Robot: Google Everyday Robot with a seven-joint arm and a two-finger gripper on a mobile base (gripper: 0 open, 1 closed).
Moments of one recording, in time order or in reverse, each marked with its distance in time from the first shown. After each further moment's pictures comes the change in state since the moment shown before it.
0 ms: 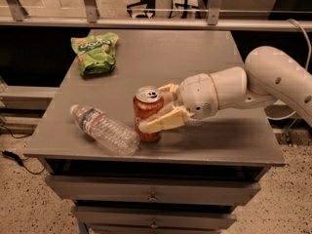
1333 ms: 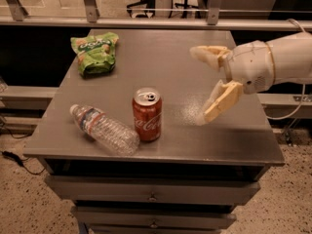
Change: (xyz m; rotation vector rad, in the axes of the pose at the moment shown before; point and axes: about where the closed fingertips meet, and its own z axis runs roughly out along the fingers) arm -0.036 -0.010 -0.098 0.173 0.104 -0.112
